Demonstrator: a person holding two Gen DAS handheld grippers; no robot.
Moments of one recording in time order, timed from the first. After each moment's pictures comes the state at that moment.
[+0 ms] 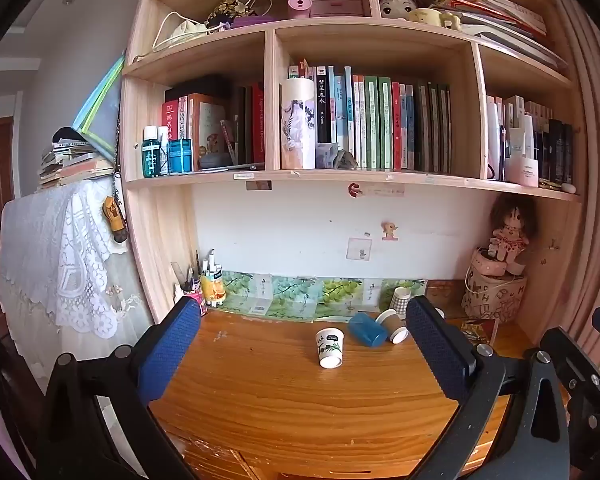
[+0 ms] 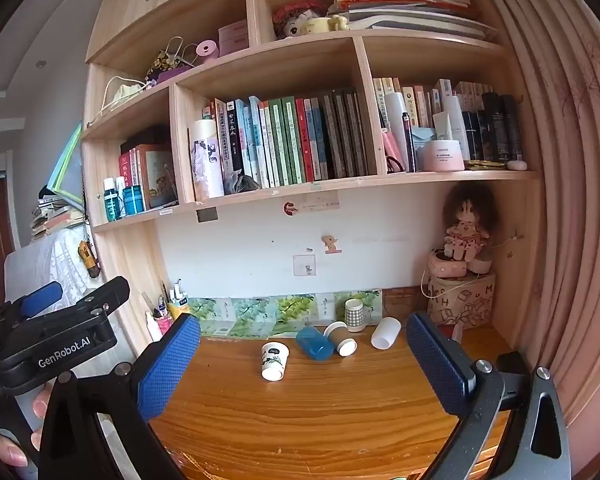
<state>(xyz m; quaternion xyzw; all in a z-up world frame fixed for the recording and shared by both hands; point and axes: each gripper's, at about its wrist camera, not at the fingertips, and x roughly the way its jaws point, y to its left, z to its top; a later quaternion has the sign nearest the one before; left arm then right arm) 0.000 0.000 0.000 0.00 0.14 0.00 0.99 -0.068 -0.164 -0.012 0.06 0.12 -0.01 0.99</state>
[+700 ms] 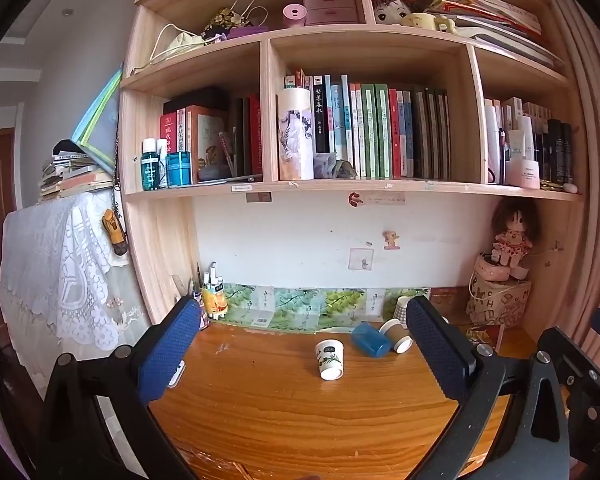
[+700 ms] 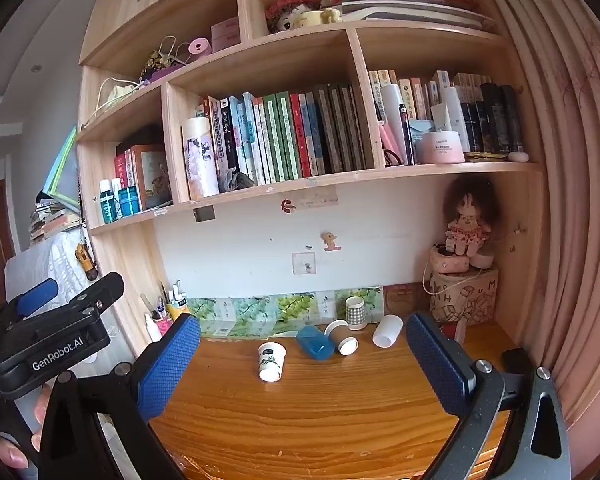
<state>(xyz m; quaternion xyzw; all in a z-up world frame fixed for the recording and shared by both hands) 0.004 -0.004 0.000 0.01 0.12 0.00 0.99 -0.057 -0.166 -0.016 0.06 0.12 -0.01 0.99</state>
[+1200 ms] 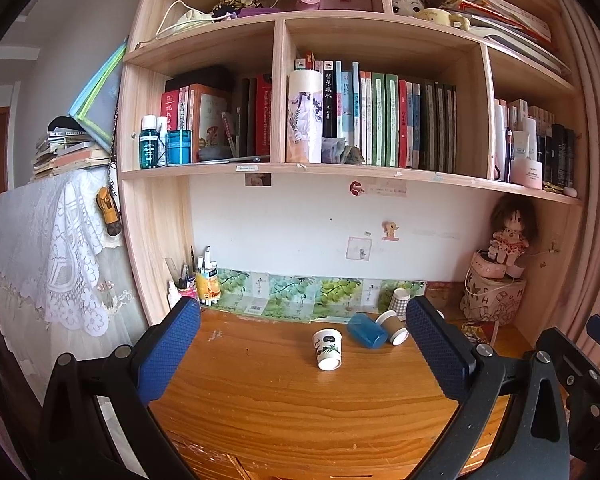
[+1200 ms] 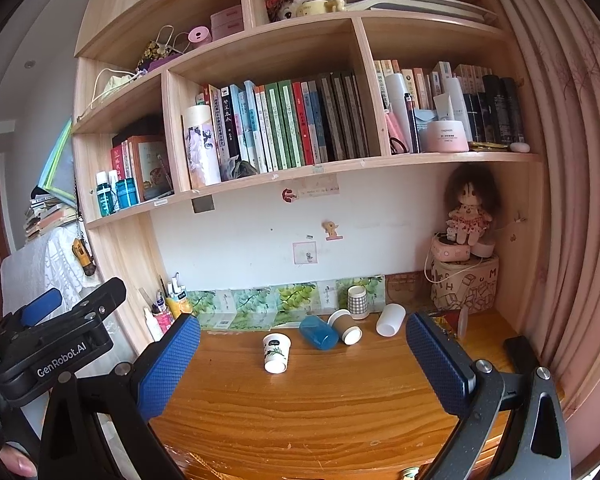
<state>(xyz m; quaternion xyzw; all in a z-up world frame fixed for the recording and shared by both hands) 0.016 0.024 -0.010 -0.01 0.14 -0.02 0.99 -0.053 -0.141 -0.022 0.07 0.14 -0.02 0.99</state>
